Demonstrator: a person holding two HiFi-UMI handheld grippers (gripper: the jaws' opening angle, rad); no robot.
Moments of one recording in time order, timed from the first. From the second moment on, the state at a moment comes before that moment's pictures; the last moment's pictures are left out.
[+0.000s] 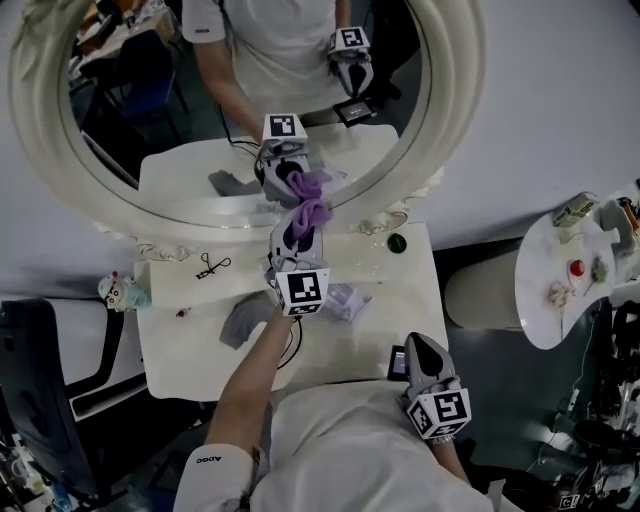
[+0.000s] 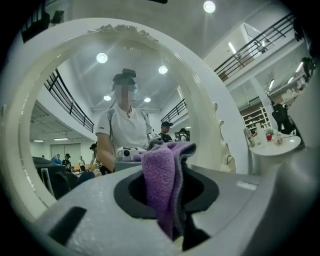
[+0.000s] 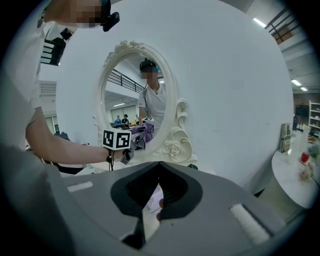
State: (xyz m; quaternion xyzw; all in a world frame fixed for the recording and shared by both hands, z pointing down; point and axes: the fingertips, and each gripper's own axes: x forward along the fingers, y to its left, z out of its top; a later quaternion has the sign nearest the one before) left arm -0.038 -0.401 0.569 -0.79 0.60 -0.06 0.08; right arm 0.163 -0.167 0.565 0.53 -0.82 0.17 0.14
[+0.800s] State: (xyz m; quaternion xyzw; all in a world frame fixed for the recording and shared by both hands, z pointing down) left arm -0.249 -0.354 0.578 -0.68 0.72 -0.10 0.06; right arm 0.080 -0.164 0.557 0.47 -0.86 0.15 0.14
